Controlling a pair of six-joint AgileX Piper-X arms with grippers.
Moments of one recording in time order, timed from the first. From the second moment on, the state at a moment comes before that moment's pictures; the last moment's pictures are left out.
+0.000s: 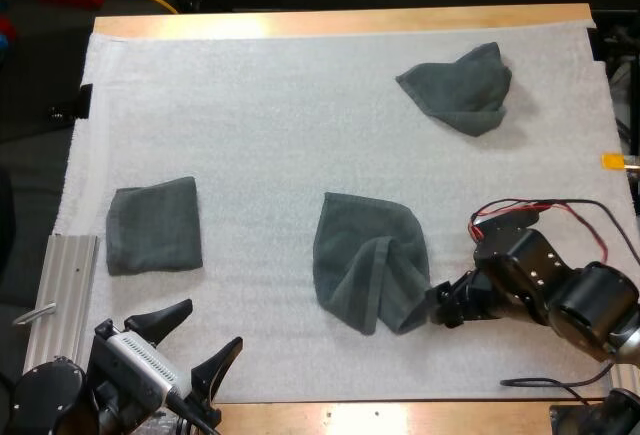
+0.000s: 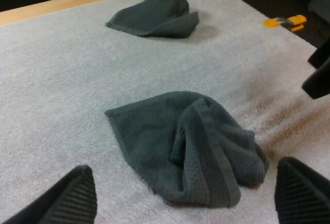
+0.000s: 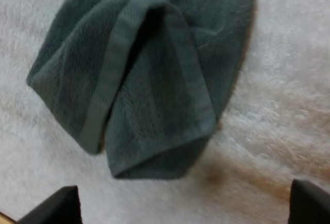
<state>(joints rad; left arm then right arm) 0.00 0.20 -0.83 1.23 0.62 -1.62 0.76 0.97 -0.80 1.00 -0.06 -1.48</state>
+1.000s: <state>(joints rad) 0.00 0.20 -0.83 1.34 0.64 -1.62 0.46 1.09 -0.38 0.34 -0.62 -1.28</state>
